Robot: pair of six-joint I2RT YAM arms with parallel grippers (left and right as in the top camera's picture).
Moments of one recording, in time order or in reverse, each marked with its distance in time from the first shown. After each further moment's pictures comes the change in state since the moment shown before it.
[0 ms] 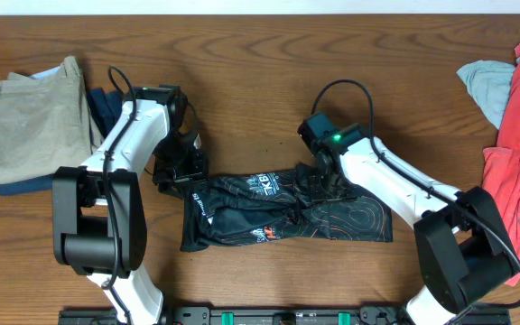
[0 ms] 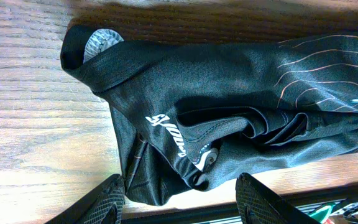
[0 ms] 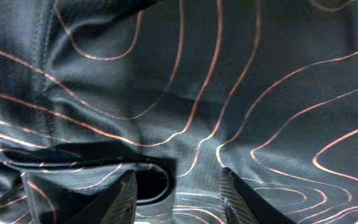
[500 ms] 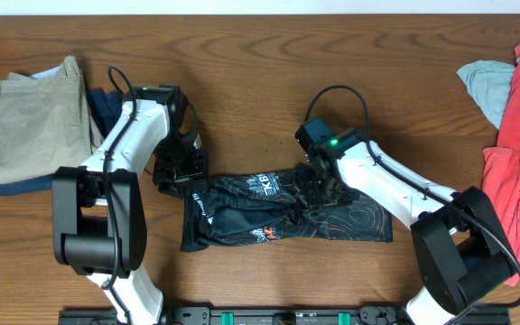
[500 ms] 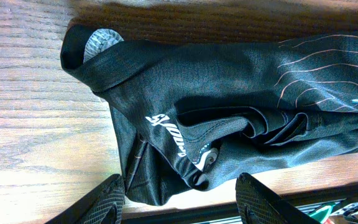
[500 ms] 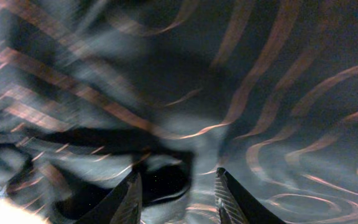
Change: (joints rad) left arm 0.000 0.000 0.000 0.000 0.000 0.000; right arm 0.019 0.000 -0.030 0.026 -0.105 -0.084
